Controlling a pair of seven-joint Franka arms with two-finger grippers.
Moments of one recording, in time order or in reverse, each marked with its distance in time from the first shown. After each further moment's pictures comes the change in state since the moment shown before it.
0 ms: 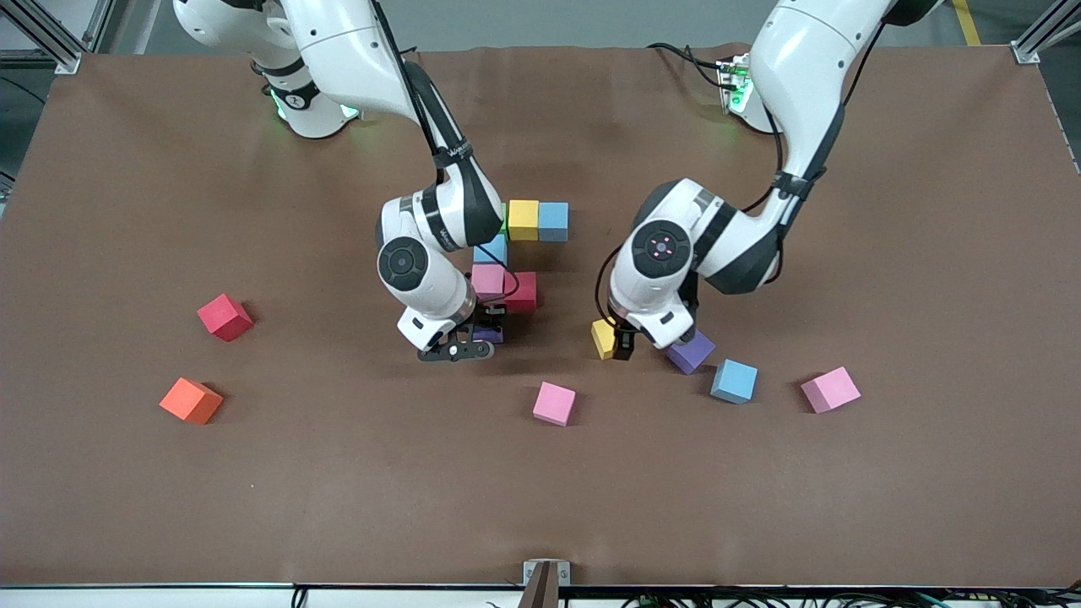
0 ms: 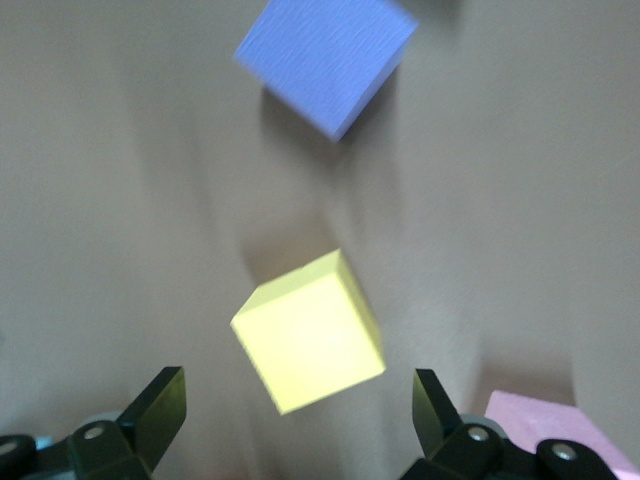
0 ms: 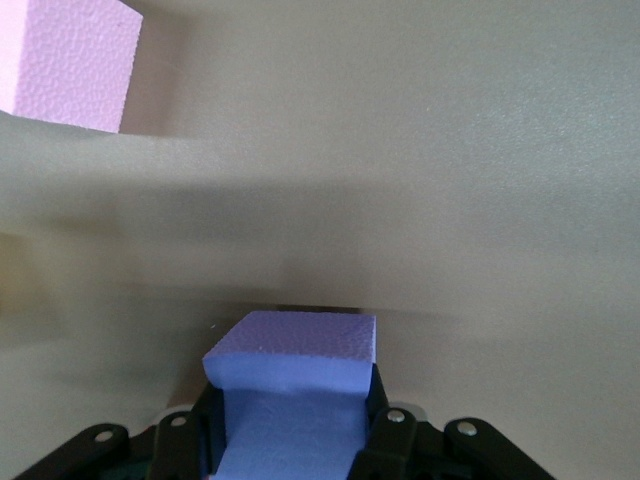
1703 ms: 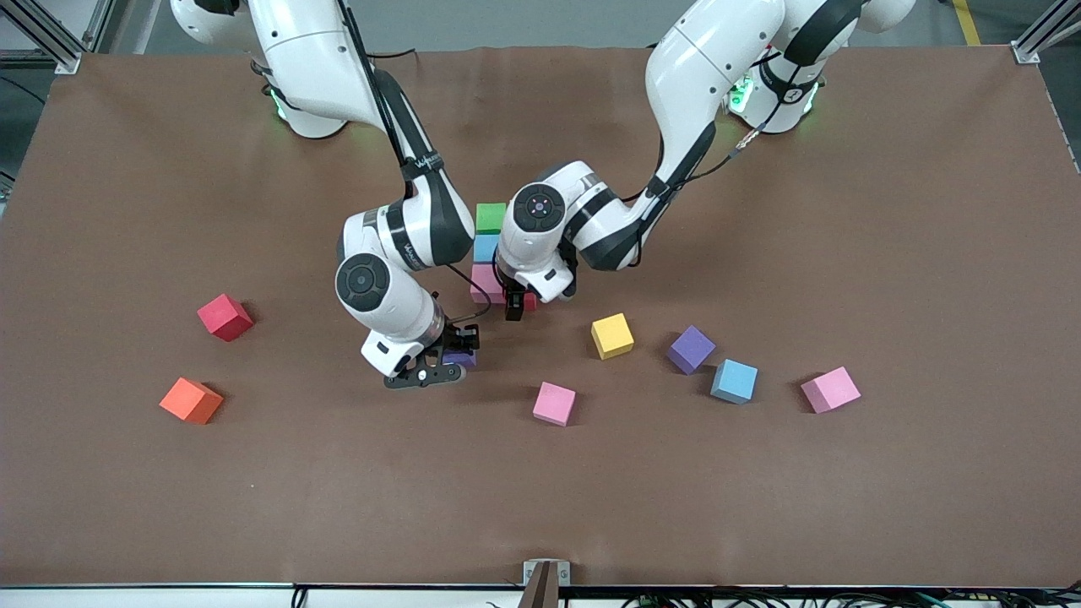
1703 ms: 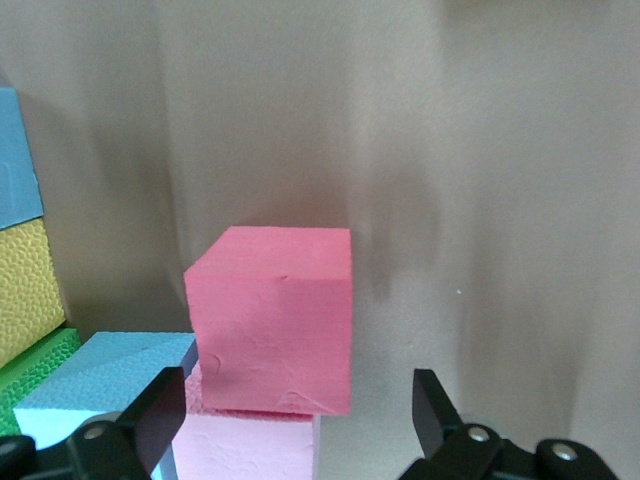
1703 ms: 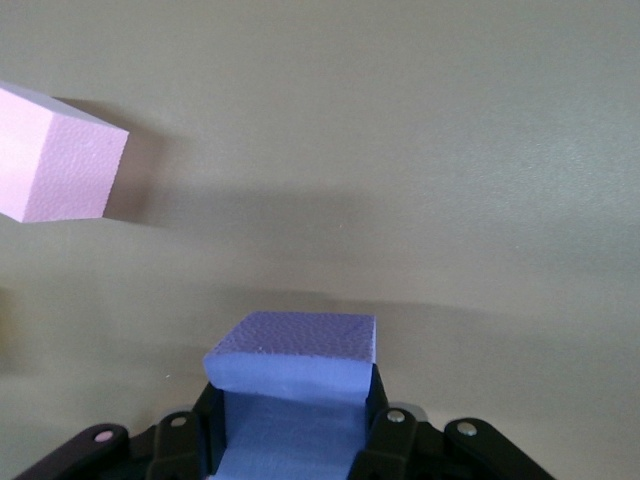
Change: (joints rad) left arm -0.289 0.217 -0.009 0.174 -0.087 0.174 -0.362; right arm -0.101 -0.010 -0.003 0.095 -0.097 -0.078 -0.077
